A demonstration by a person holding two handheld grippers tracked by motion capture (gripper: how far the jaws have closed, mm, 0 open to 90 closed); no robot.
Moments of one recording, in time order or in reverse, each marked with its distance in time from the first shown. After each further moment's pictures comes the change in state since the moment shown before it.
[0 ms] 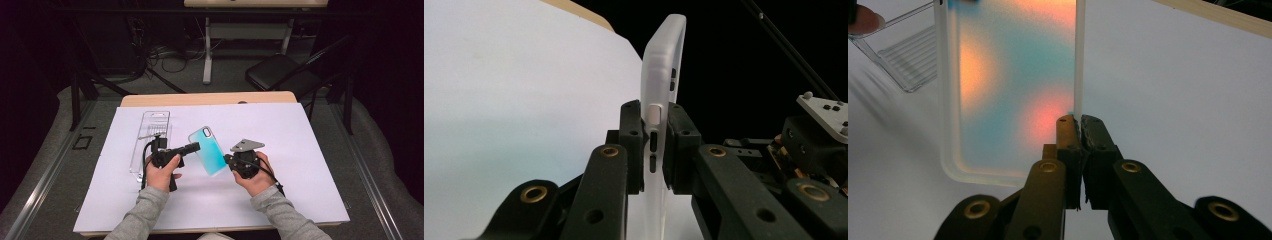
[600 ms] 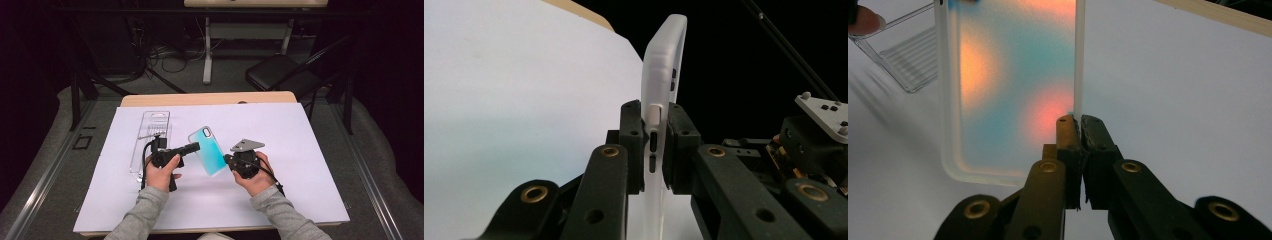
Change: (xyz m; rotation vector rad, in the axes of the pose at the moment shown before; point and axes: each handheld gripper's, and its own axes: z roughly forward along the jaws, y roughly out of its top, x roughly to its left) left arm 0.000 0.000 0.000 -0.002 -0.001 -0.002; right arm 0.000 0.000 0.000 -0.002 0.006 0.001
